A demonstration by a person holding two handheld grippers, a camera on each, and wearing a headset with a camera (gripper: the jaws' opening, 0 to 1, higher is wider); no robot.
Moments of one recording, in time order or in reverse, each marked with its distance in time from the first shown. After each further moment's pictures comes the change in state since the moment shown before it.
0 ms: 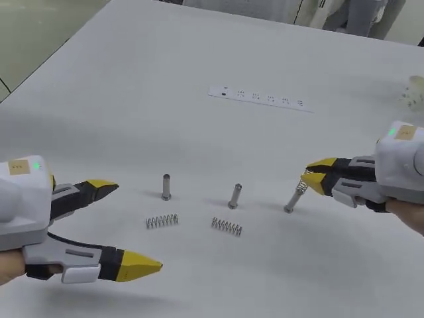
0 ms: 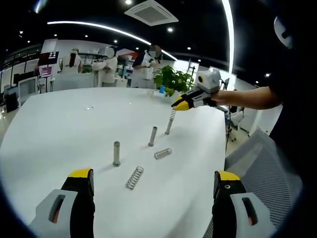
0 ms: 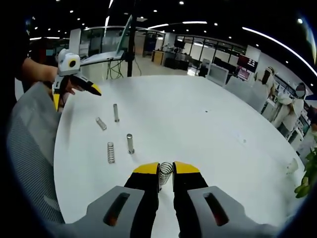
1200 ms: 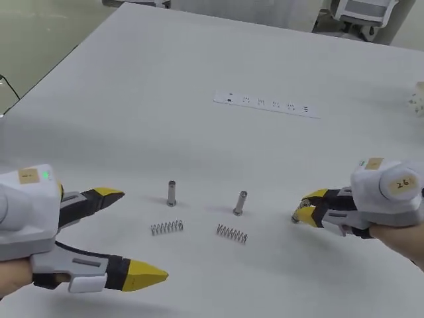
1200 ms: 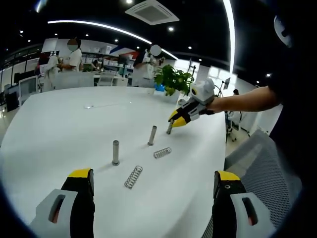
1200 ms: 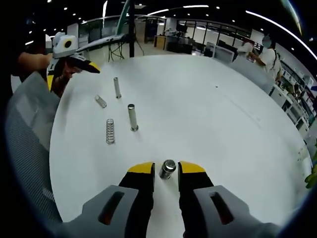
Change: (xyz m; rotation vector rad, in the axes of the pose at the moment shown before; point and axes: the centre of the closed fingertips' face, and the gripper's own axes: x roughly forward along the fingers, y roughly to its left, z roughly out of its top) left arm 0.000 -0.002 -0.001 -0.003 0.007 0.004; right arm 0.031 0.013 -0.055 0.033 0.146 0.054
